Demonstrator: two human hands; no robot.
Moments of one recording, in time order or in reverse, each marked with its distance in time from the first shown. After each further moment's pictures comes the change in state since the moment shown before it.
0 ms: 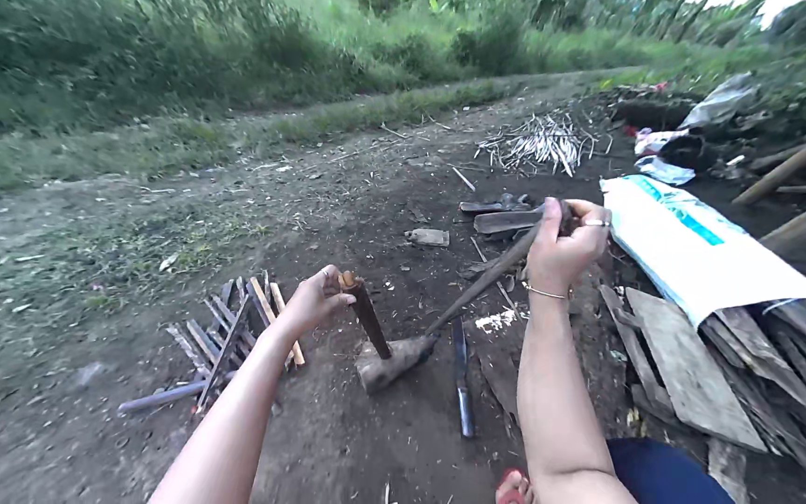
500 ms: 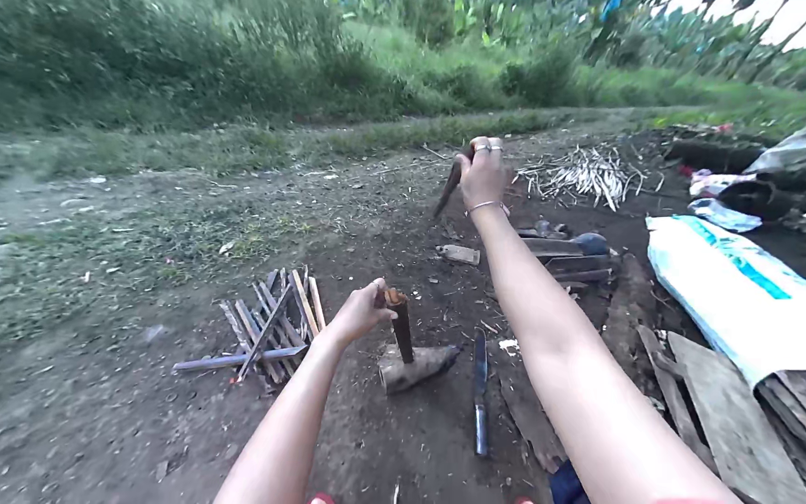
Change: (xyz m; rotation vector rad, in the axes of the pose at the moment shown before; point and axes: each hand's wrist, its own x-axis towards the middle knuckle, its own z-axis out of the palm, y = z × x) left_hand -0.031 0.030 0.013 0.023 -0.039 -0.084; right_hand 0.036 -0.092 0.169 -0.071 -0.663 -0.108
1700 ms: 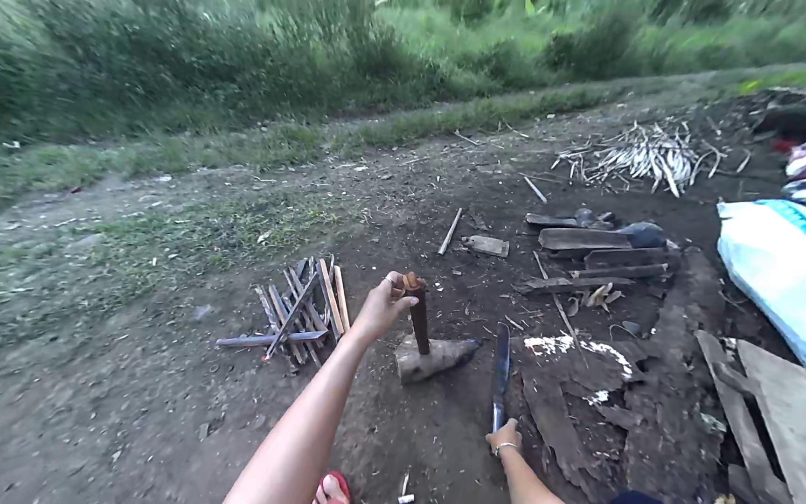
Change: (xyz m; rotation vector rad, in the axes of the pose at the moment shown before) left_hand 0.001 -0.002 0.047 -0.166 0.225 0.022; right_hand -0.495 0.239 0.109 -0.115 -0.995 1.184
